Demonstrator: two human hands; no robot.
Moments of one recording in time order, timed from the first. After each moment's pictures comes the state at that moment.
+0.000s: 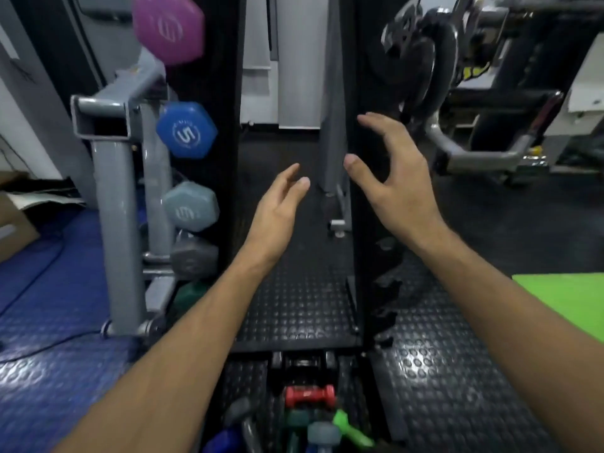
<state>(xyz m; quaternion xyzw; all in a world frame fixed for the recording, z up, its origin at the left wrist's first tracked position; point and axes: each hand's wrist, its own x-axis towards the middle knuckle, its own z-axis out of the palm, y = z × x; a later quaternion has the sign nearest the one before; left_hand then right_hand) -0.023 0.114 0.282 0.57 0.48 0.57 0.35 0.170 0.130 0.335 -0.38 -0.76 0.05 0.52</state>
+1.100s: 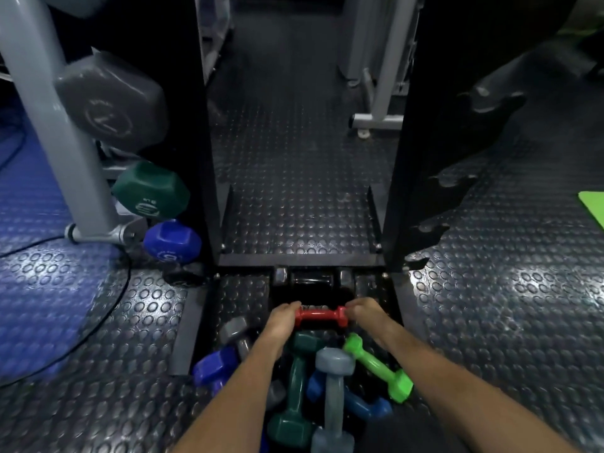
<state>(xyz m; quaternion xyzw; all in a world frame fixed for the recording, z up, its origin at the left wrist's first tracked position) -0.017 0.057 -0.183 0.21 0.72 0.28 0.61 0.188 0.116 -0.197 -0.67 -0.50 0.54 0.07</state>
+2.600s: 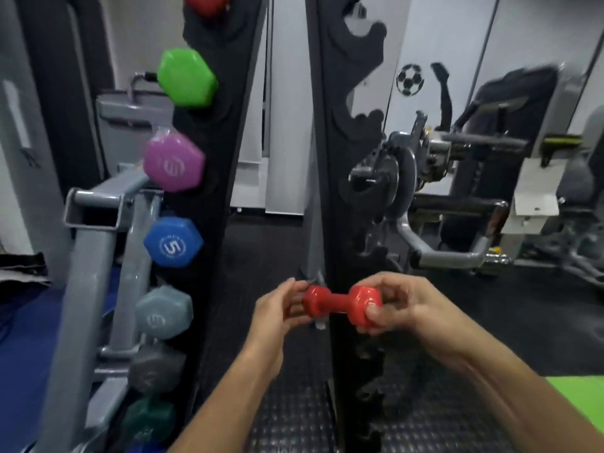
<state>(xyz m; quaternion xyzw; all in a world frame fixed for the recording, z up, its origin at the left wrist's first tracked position) 0.017 0.135 0.294 0.39 0.43 0.63 0.52 0.234 0.105 0.372 -0.39 -0.68 0.49 0.39</state>
